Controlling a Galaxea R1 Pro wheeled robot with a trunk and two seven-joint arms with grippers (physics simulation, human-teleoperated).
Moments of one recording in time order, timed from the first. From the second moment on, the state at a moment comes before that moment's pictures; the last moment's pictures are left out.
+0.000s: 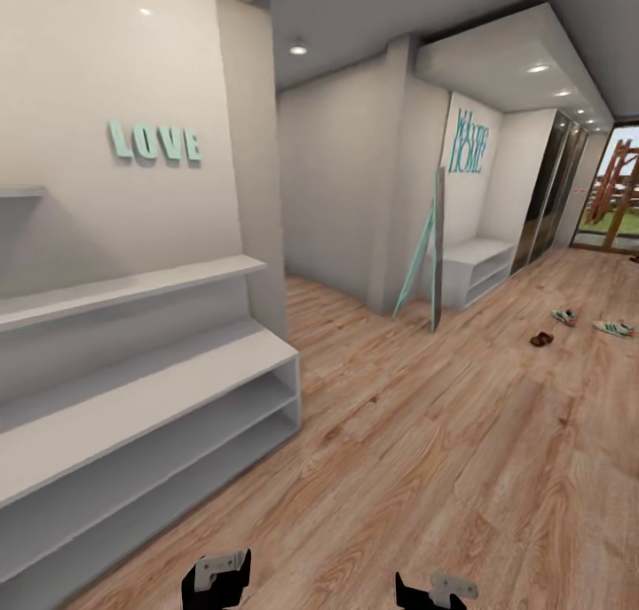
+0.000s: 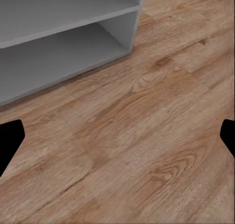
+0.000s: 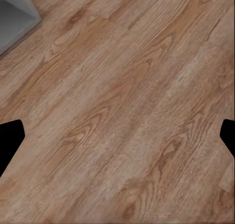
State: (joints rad) left arm -0.23 -0.07 -0.01 -0.46 0.11 -0.42 0.00; right arm -0.23 0.09 -0.11 -0.44 -0.05 -0.27 -0.03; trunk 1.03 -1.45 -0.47
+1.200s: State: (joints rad) left arm -0.23 -0.07 -0.01 -0.46 0.11 -0.42 0.00; right arm -0.23 0.09 -0.10 -0.44 -0.04 -0.27 -0.03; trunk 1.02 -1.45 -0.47
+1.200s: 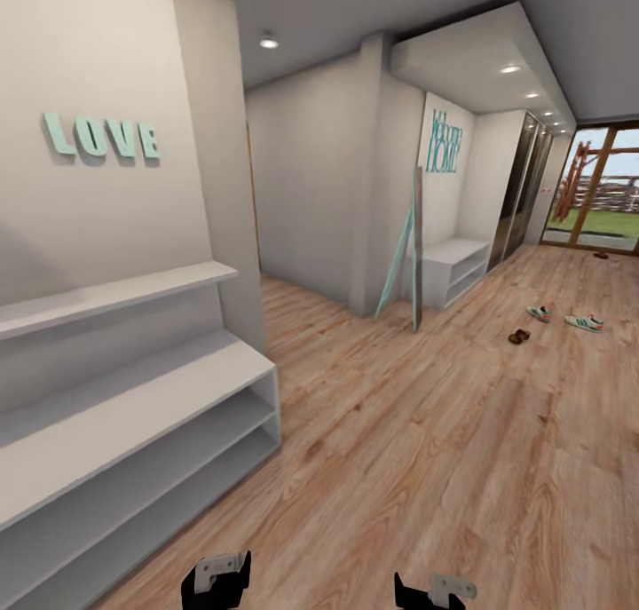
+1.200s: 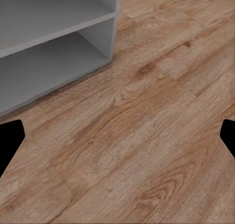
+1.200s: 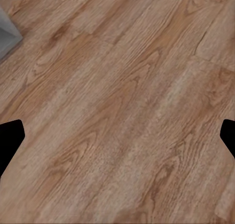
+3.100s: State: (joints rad) left arm -0.23 -0.07 -0.01 -0.46 0.11 -0.42 0.00; right arm -0.23 0.09 -0.10 -0.44 -0.05 -0.27 -0.03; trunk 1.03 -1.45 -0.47
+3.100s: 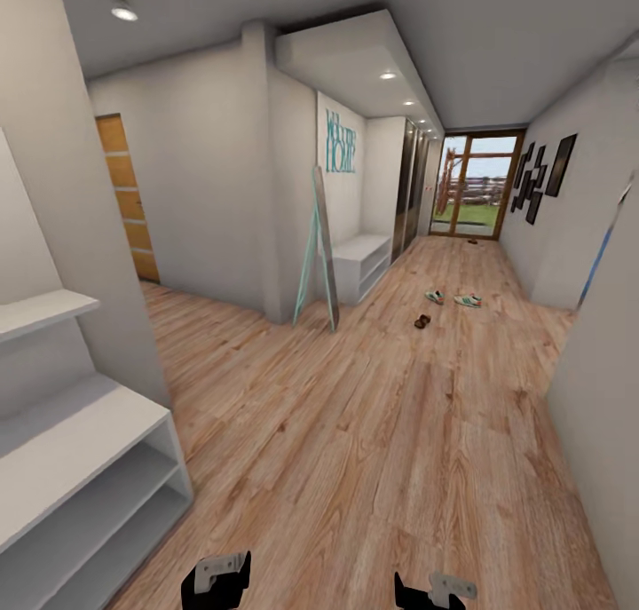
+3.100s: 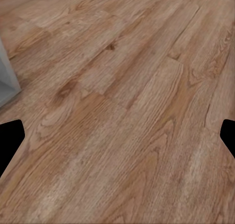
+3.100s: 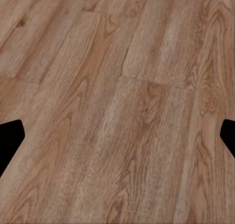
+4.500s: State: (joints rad) left arm -0.23 -0.07 -0.01 -0.46 0.11 -0.41 0.00; right arm -0.23 0.09 -0.10 -0.44 -0.04 -0.27 -0.03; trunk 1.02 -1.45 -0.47
